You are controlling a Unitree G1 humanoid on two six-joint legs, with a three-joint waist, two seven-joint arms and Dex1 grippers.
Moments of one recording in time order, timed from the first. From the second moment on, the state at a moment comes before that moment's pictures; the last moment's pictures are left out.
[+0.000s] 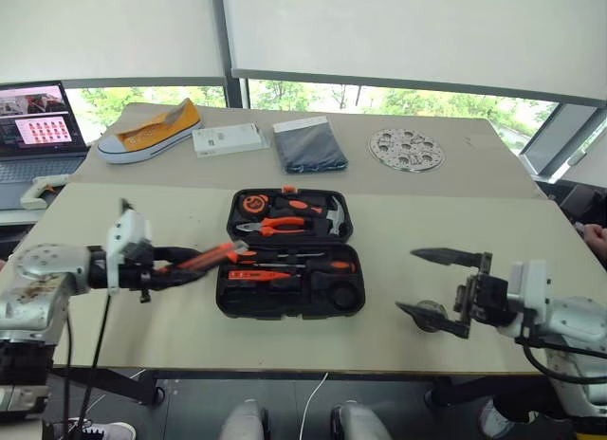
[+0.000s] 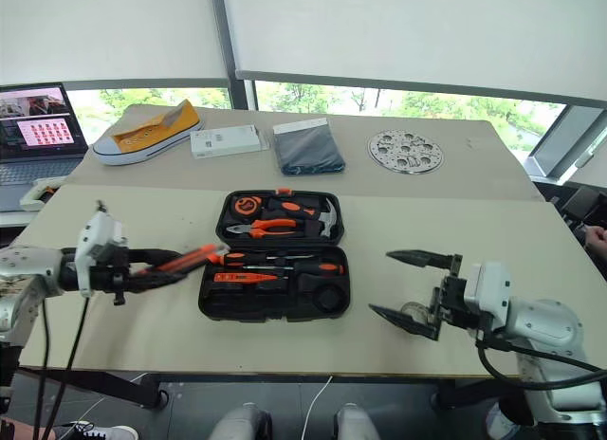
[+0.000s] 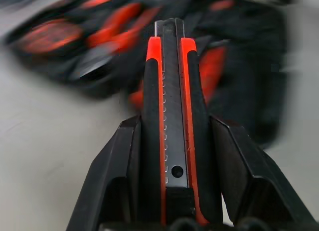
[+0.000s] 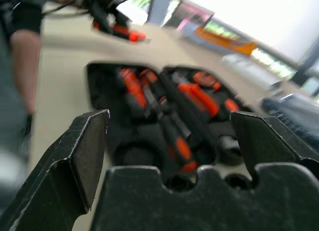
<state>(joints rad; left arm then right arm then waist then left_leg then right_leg) -0.31 0.92 0.09 0.00 -0.48 0.29 -1.43 0.06 -0.76 -0.22 -0.26 0.57 -0.10 1.22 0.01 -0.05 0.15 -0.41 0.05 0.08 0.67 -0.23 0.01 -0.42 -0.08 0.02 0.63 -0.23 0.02</state>
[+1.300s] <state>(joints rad) -0.49 0.61 -0.20 0.03 -0.26 0.24 -1.28 0.12 -0.69 -0.23 -0.33 0.58 -0.02 1.07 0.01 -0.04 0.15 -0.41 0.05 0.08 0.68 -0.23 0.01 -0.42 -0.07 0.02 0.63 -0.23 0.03</state>
